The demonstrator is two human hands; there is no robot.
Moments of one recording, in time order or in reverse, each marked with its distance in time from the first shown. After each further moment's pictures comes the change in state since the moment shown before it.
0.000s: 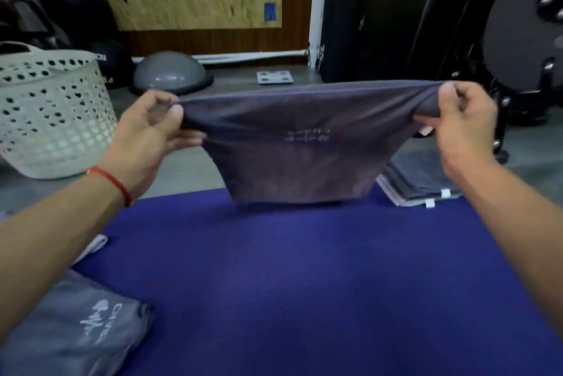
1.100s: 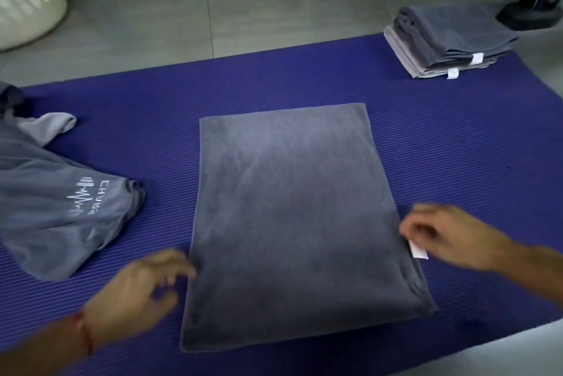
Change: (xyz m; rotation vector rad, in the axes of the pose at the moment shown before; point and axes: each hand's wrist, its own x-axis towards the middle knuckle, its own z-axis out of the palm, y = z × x) left_hand -0.311 -0.181 -0.087 0.850 -0.853 -0.178; right_hand -0.249 0.140 -0.168 -0.903 -1.376 0.120
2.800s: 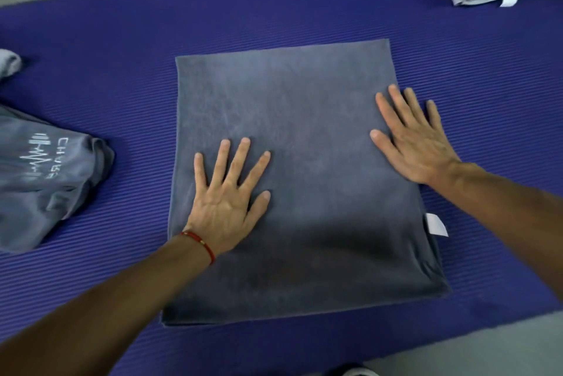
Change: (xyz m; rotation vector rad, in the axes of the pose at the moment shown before) left_hand 0.138 0.056 0.084 0.523 0.062 -0.150; right_hand 0.131 0.035 0.041 -0.319 0.156 0.206
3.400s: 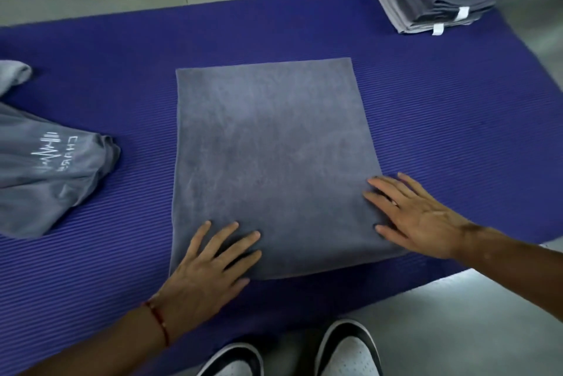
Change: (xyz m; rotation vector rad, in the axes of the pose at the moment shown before) left_hand -0.136 0.003 0.012 -0.016 0.060 0.457; right_hand -0.173 -0.007 -0.013 -0.172 -0.029 -0.414
